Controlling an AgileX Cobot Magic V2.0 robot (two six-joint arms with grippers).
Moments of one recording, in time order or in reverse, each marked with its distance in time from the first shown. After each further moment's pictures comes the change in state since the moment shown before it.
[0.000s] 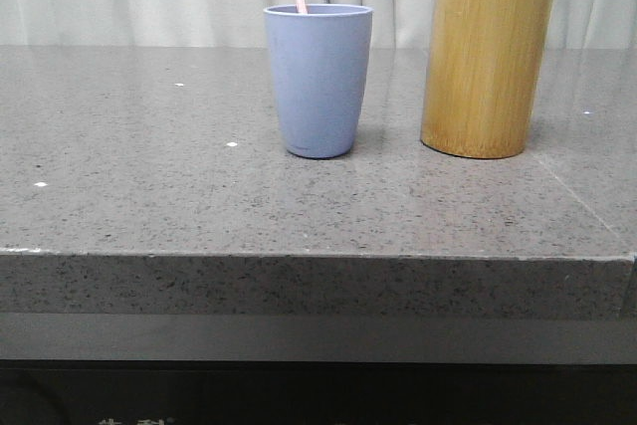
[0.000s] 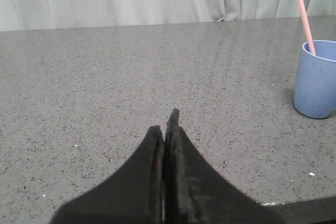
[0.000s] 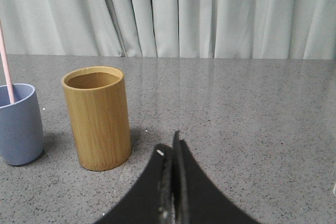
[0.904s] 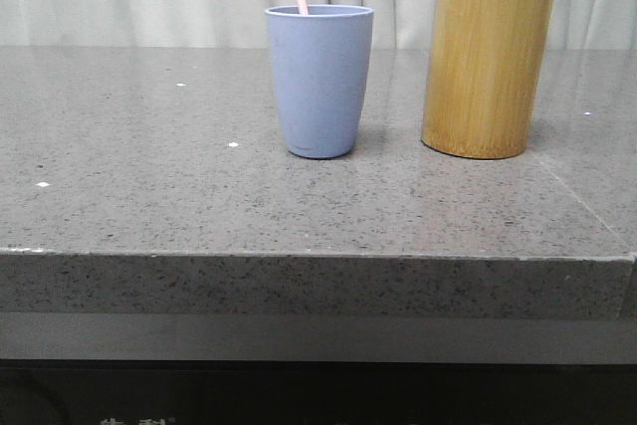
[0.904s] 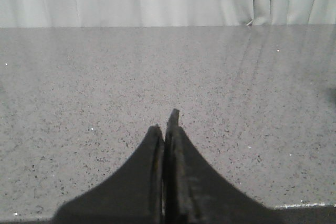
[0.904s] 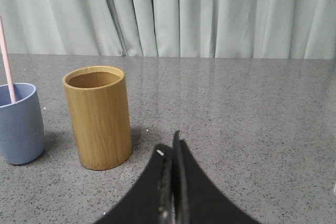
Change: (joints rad) left arm 0.076 -0.103 0.283 -0.007 -0.241 0.000; right arm 0.000 0.000 0.002 0.002 0.002 0.000
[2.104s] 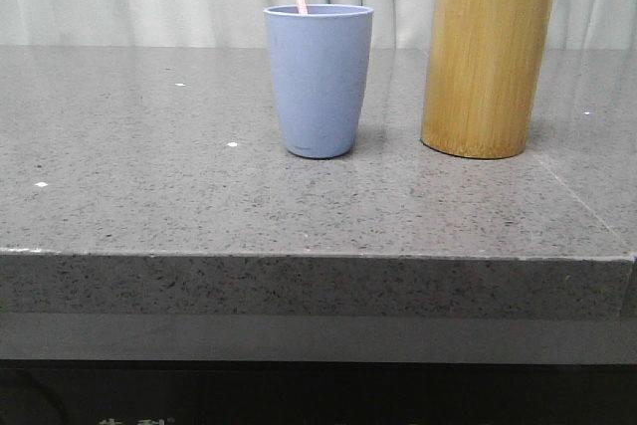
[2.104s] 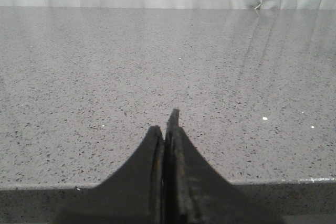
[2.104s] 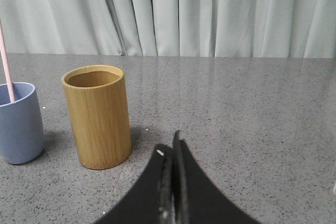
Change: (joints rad) left arm 0.000 0.000 0.202 -0.013 -0.209 0.000; right arm 0.000 0.000 0.000 0.000 0.000 0.000
